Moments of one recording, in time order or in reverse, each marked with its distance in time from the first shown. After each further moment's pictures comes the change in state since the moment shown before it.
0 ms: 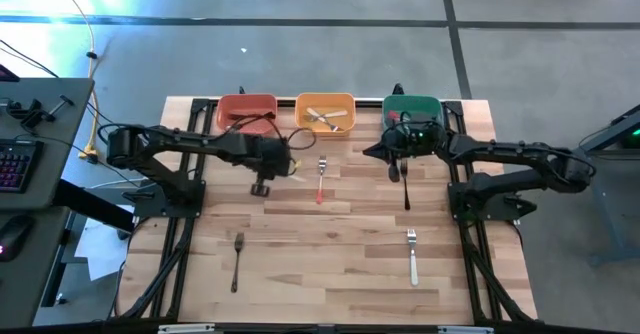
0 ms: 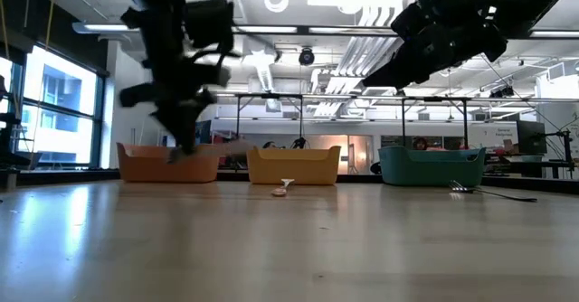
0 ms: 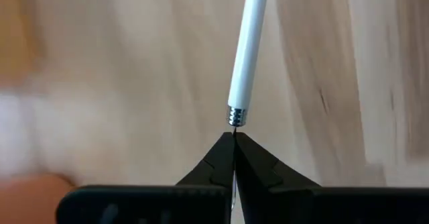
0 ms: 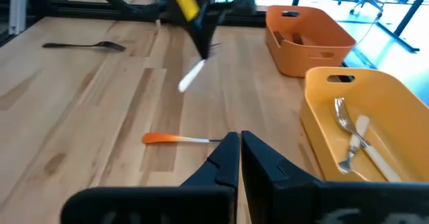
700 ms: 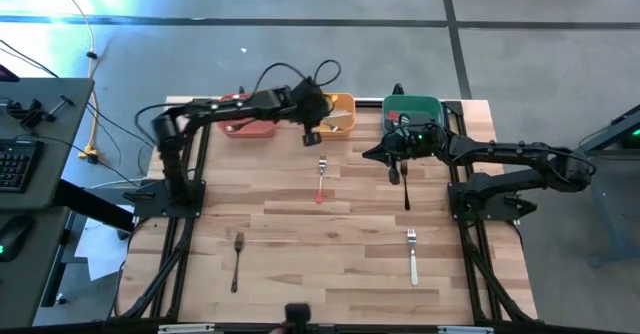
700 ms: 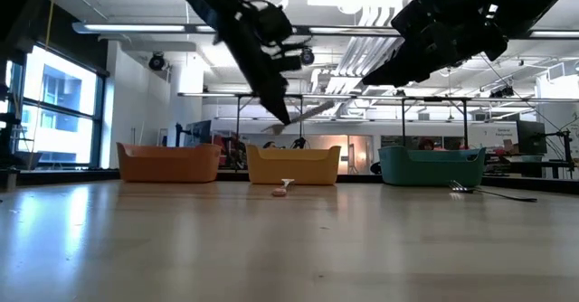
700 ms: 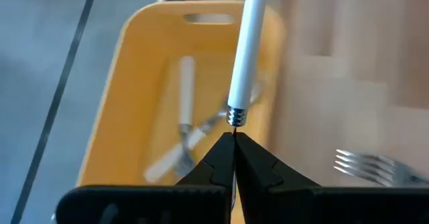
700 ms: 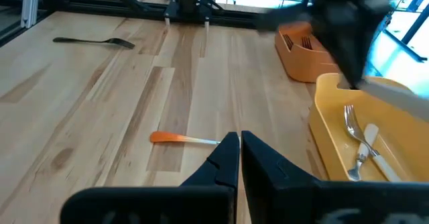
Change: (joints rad) left arm 0.258 0.367 0.559 0.186 0.018 -0.049; right arm 0.025 0.000 0.000 0.001 0.002 -0.025
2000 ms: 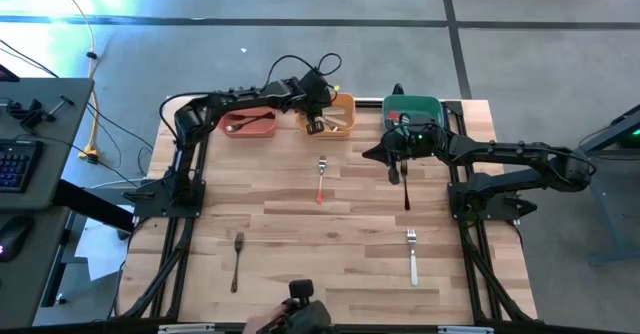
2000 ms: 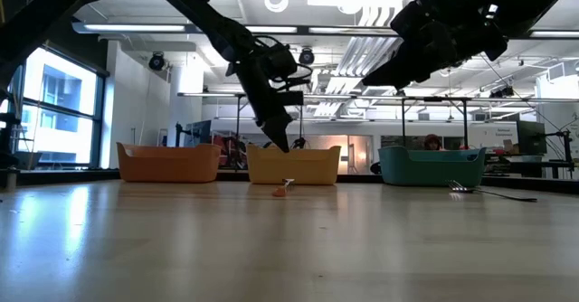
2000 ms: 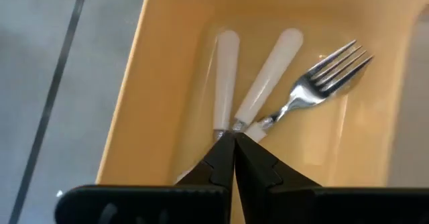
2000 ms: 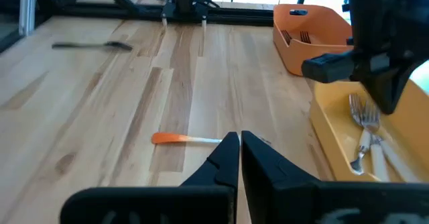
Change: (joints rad) left arm 0.107 0.217 0.139 0.004 0.012 0.062; right arm 0.000 0.000 0.000 -0.002 0.008 0.056
